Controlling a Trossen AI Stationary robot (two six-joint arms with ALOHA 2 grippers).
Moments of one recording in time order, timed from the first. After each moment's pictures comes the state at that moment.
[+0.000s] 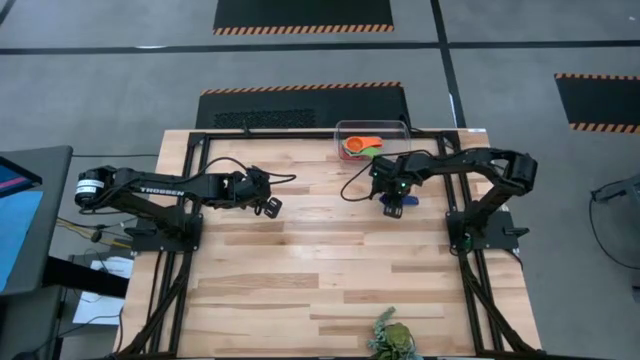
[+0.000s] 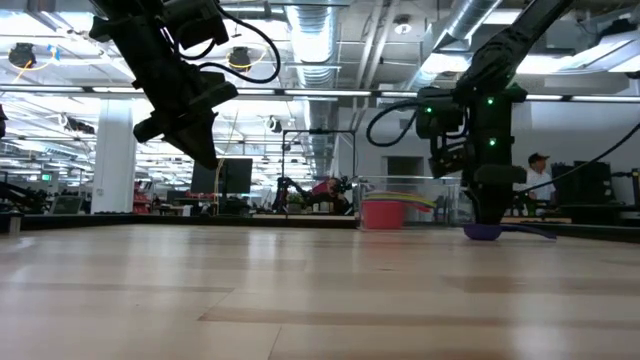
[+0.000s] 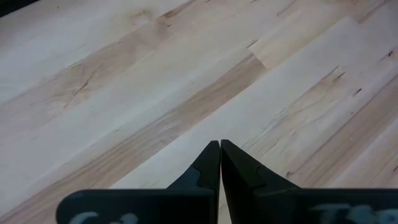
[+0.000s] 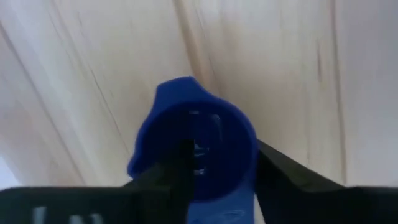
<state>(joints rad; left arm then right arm) 0.13 1.24 0.73 -0.50 -0.37 -0.72 -0.44 1.62 0.79 -0.63 0.04 -0.16</state>
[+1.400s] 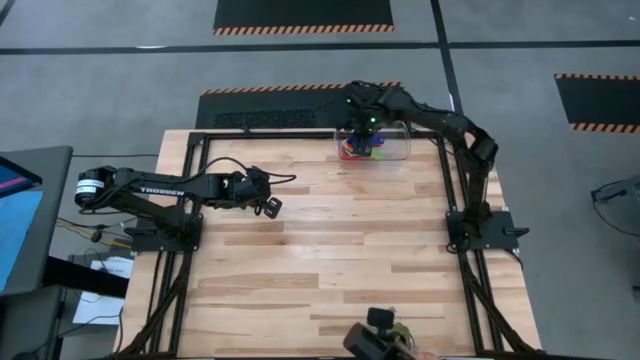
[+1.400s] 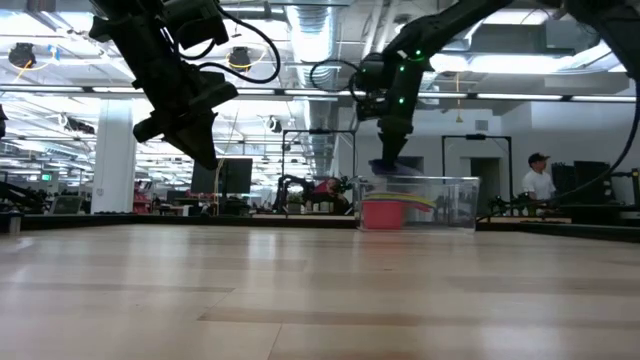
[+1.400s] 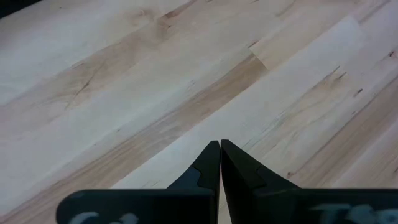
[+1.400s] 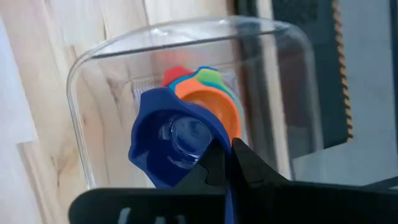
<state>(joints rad) 0.13 1.25 0.73 -0.50 -0.37 -0.72 -0.67 1.94 1.71 -0.95 0.05 -0.50</state>
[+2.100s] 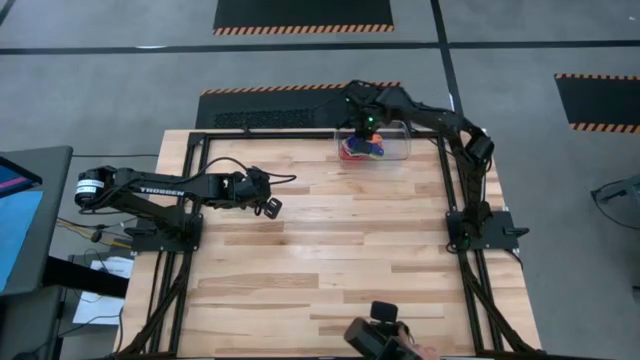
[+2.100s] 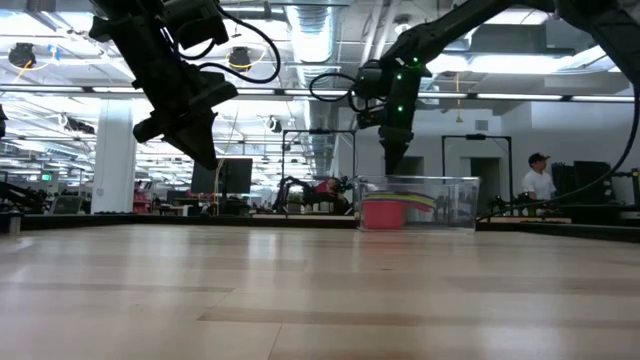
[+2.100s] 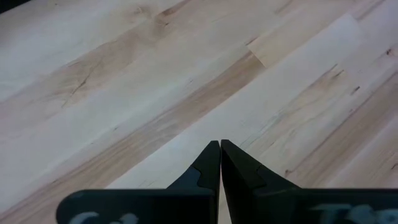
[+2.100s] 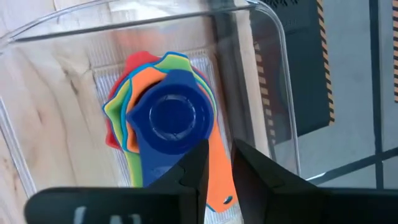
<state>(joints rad) 0.13 1.25 0.73 -0.50 -0.36 -0.72 -0.68 1.98 1.73 -0.95 0.13 -0.51</state>
